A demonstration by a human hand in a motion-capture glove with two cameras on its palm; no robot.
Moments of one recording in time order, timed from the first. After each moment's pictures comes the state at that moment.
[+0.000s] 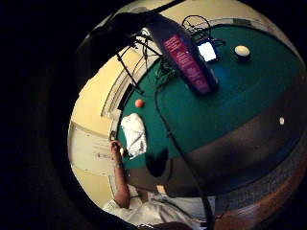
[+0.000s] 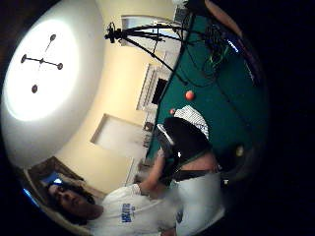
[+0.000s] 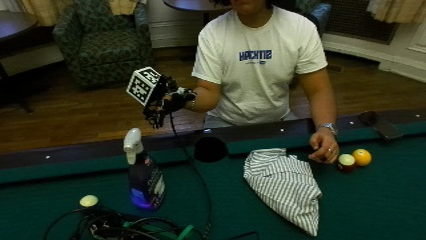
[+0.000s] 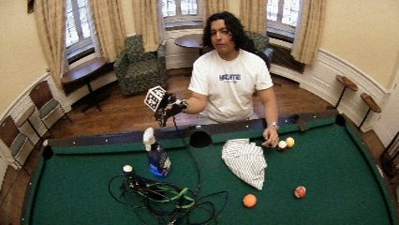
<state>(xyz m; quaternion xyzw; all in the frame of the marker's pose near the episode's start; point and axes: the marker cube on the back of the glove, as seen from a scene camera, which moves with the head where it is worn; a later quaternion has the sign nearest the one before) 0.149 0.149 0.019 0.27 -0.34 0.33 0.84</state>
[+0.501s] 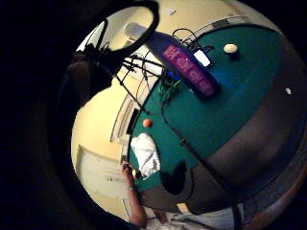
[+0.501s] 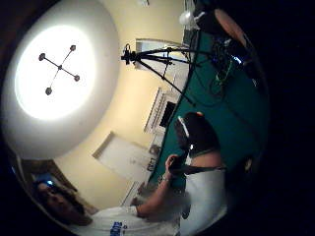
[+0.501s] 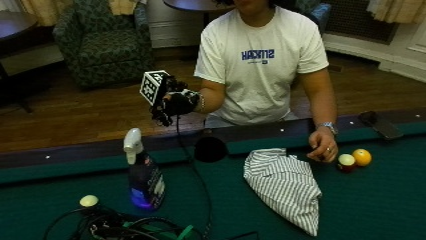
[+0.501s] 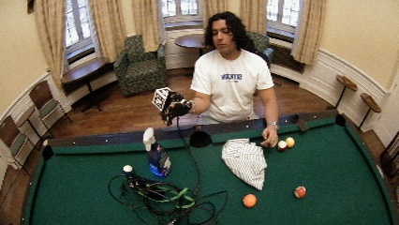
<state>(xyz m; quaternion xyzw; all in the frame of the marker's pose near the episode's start) 0.132 0.152 0.029 0.43 -0.35 0.39 0.74</state>
